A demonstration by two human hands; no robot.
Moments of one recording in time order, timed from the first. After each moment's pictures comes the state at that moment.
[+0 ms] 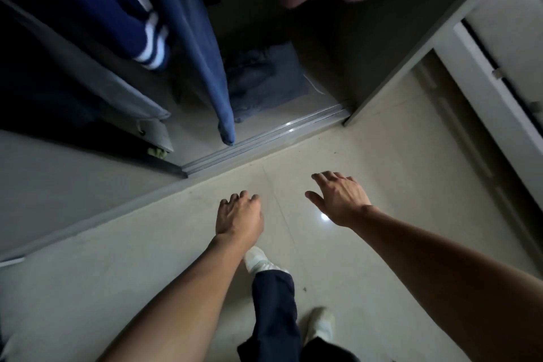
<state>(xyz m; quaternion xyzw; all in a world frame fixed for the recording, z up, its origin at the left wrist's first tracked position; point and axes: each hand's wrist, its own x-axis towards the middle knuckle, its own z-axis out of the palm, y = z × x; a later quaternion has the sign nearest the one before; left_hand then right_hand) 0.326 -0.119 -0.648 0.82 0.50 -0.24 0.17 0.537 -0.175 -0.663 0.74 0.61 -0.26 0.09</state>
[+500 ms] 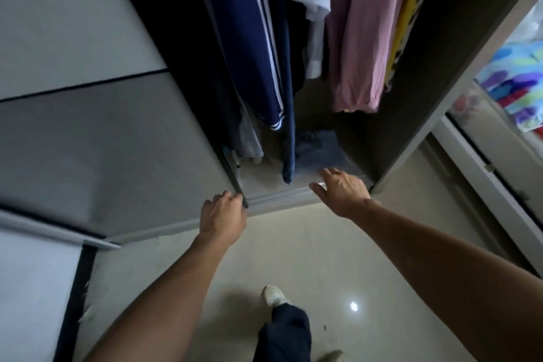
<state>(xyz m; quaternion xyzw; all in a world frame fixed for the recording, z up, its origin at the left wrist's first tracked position) 0.173 -0.194 -0.367 0.78 0.62 -0.07 0.04 0.432 -0.206 -0.373 0.71 0.68 -0.14 -0.03</state>
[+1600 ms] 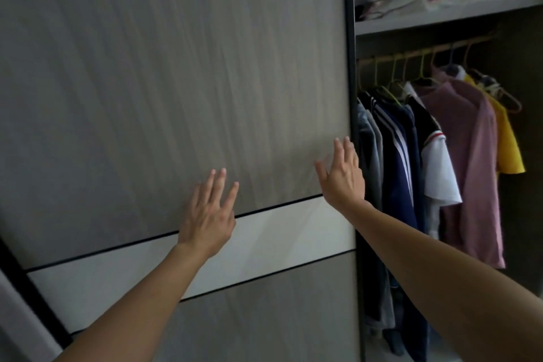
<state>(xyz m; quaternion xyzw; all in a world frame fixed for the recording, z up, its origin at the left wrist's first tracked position) -0.238 0.033 -0.013 0.80 0.46 0.17 -0.35 0.050 0.007 -0.002 0.71 0.53 0.07 -0.46</state>
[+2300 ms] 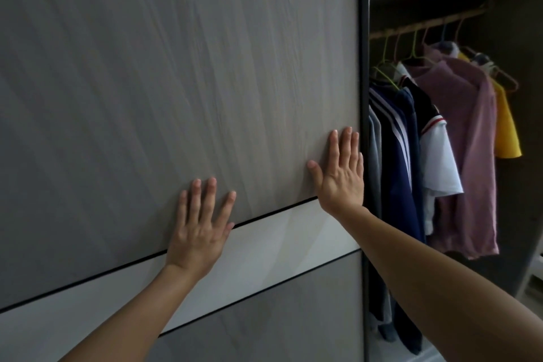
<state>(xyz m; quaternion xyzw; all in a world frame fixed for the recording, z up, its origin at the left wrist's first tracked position) -0.222 0.119 -0.069 0.77 0.32 0.30 -0.46 0.073 0.071 -0.047 0.74 0.52 0.15 -0.40</state>
